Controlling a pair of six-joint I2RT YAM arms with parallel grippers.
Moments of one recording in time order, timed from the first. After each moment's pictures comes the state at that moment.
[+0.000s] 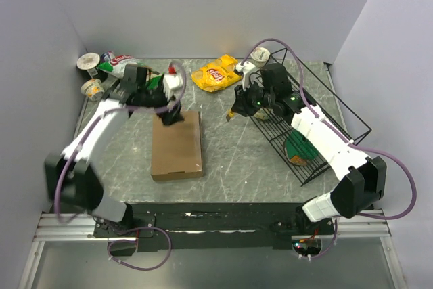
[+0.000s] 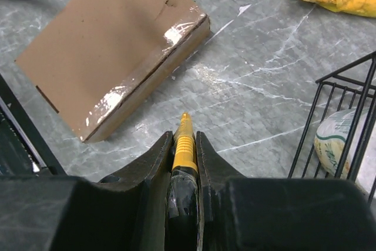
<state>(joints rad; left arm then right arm) -0.23 1.43 1.28 -0.64 0.72 0.67 0.47 1.43 1.35 -0.55 -0.40 -0.11</state>
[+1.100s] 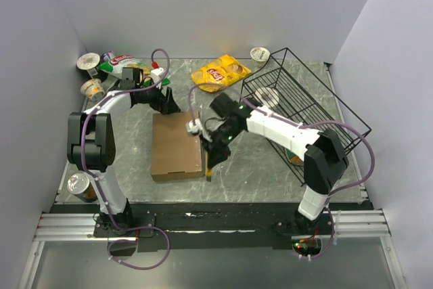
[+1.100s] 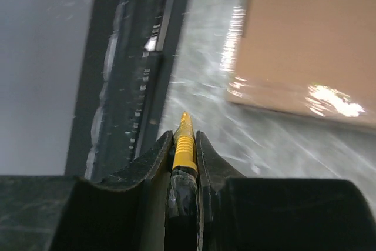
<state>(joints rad) -0.05 1.88 1.35 -0.32 0.84 0.30 0.74 1.73 1.46 -0.99 -0.88 -0.77</state>
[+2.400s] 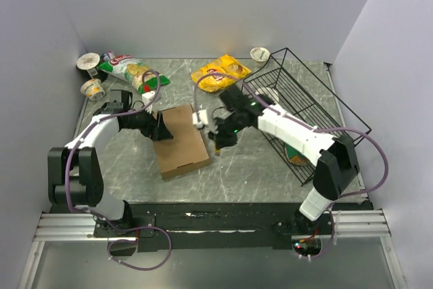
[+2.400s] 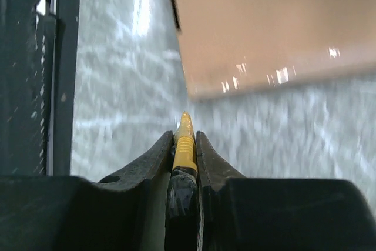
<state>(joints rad) 0.00 1.52 0.97 -0.50 0.91 0.36 0.75 1.65 1.42 -0.87 -0.55 -0.81</state>
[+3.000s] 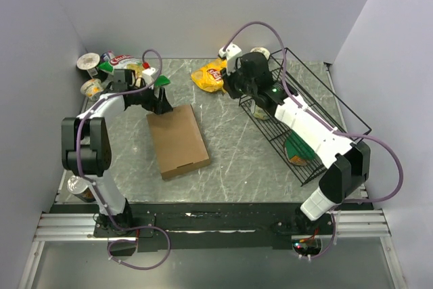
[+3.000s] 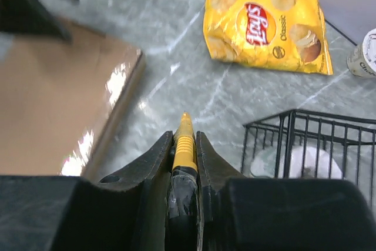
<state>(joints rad) 0.00 1.79 1.28 -0.28 0.76 0.26 0.59 1.58 1.54 -0.45 -0.04 -0.16</state>
